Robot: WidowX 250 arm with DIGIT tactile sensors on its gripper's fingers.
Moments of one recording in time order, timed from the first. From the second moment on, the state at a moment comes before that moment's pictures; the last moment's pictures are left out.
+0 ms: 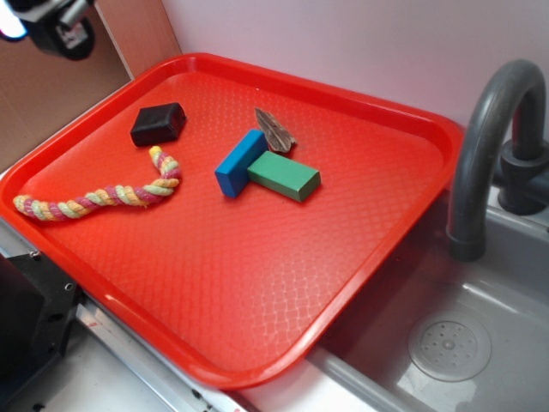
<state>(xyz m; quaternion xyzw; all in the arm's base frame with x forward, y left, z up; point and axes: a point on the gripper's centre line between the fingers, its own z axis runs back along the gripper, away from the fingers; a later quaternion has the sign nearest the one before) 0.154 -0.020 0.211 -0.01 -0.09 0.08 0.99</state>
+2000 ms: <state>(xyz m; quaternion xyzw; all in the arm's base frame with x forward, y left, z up) 0.269 -0.042 0.053 -0.02 -0.03 0.08 1.00</state>
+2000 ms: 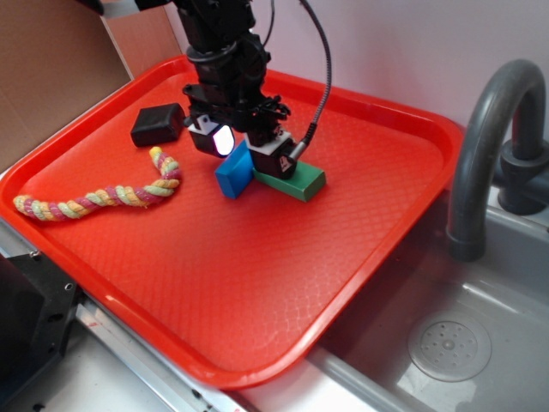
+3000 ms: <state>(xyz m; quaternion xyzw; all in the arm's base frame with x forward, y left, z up) 0.256 -0.032 0.074 0.01 -0.01 0.10 0.99</state>
